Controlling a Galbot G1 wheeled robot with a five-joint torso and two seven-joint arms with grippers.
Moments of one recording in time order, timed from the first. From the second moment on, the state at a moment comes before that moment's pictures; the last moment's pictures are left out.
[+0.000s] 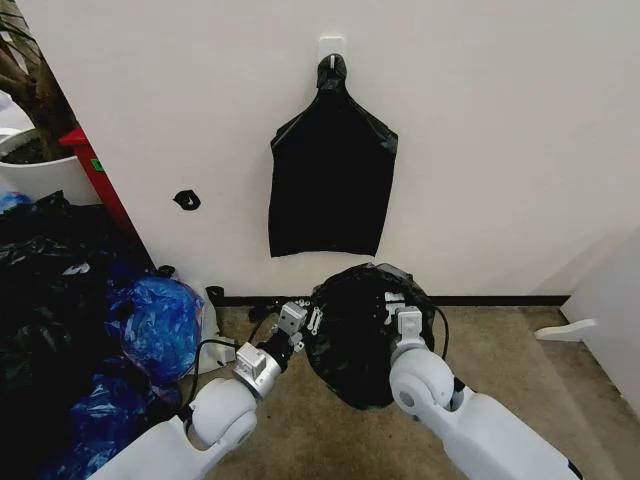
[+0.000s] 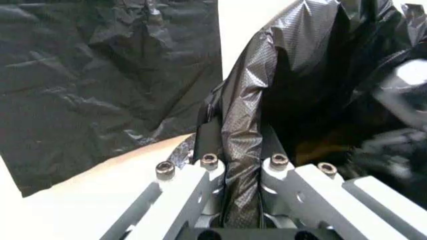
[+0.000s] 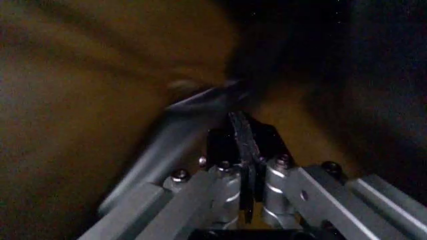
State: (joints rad) left arm 1.06 -0.91 0.13 -1.95 -0.40 -0.11 -0.14; right arm -0.99 1.02 -0.16 2.02 0.79 -0.47 0.78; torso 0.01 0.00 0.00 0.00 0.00
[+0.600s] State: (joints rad) left arm 1.06 -0.91 0.14 -1.97 -0.40 -0.11 -0.14; right arm -0.99 1.06 -0.23 1.93 0.81 -0.59 0.82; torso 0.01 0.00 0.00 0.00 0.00
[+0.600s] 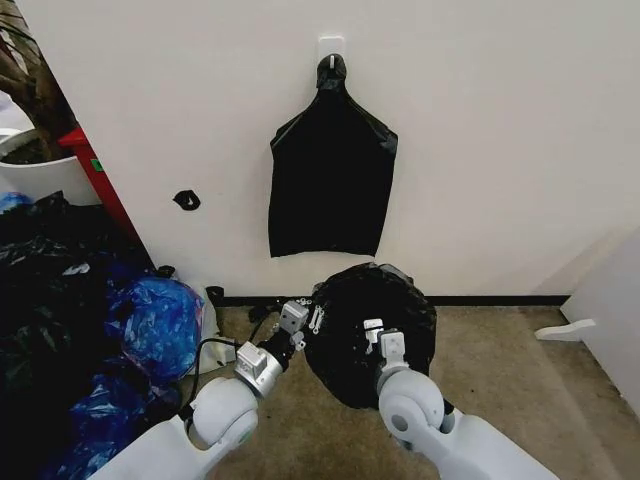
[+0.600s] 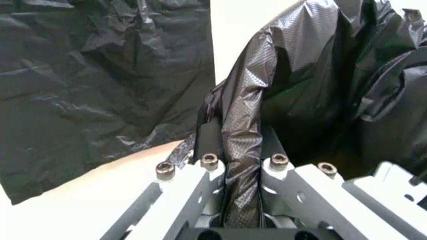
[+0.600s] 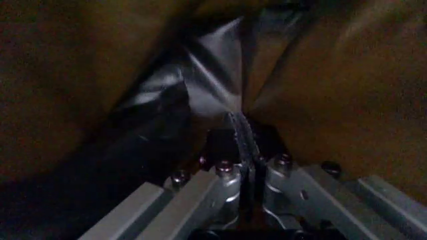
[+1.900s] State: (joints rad) left arm 1.05 -0.92 0.15 -1.98 -0.46 -0.10 -0.14; right arm -0.92 1.08 -0.25 1.81 0.48 -0.41 0.63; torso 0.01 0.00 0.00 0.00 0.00
